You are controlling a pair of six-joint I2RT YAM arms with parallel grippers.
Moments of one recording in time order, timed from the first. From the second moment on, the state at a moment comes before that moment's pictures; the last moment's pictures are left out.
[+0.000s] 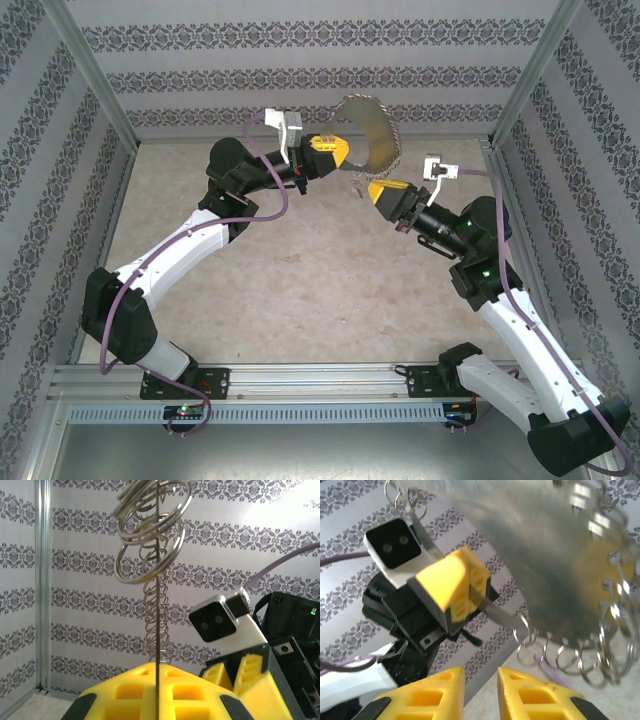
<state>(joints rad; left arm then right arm) -0.52 1.53 1.32 0.62 0.78 -0.38 0.36 0.88 0.87 0.19 -0.60 0.77</state>
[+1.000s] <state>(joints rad) -0.52 1.54 1.35 0.55 0.73 -0.34 0.34 0.96 0.81 0.38 -0.55 1.01</state>
